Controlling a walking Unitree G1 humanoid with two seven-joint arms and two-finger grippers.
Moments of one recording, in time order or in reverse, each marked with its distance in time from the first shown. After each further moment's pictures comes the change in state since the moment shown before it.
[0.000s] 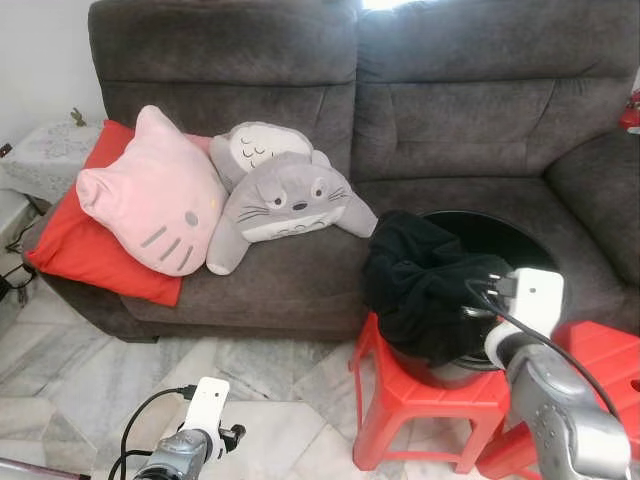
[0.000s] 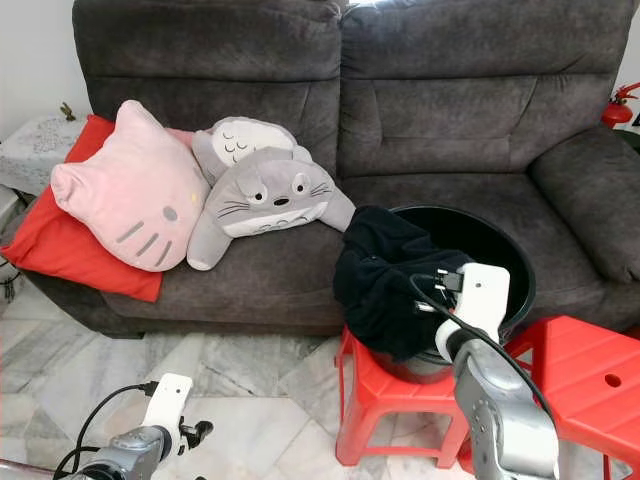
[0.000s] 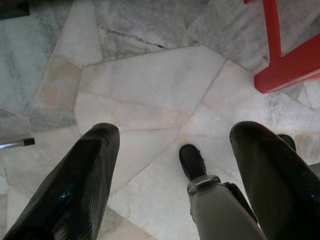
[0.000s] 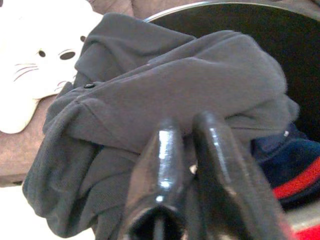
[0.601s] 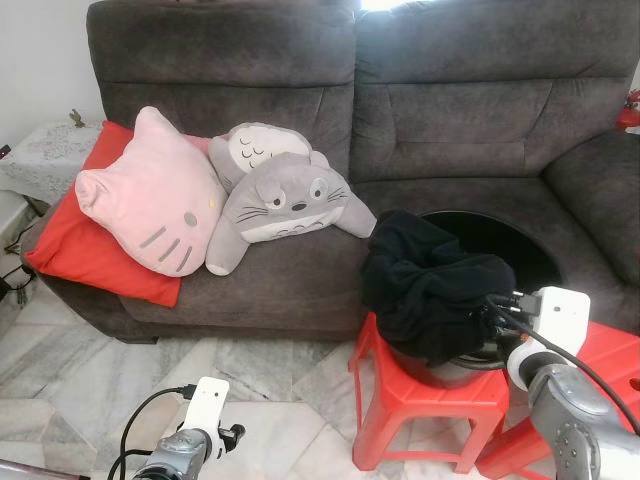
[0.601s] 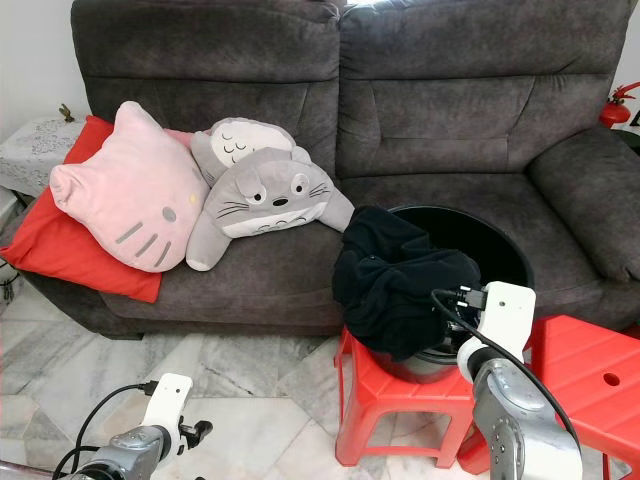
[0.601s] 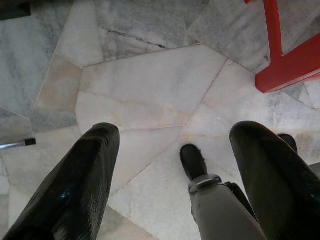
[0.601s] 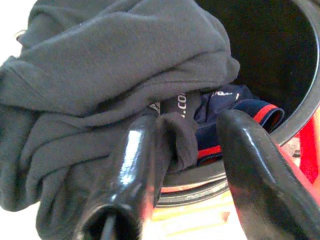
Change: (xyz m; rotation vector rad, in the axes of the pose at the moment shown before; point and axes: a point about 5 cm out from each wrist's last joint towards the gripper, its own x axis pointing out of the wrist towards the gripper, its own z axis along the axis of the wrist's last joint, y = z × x) left arm 0.000 0.001 0.000 0.003 0.002 0.002; right arm -0.006 -0.018 -0.013 0.002 0.084 -0.089
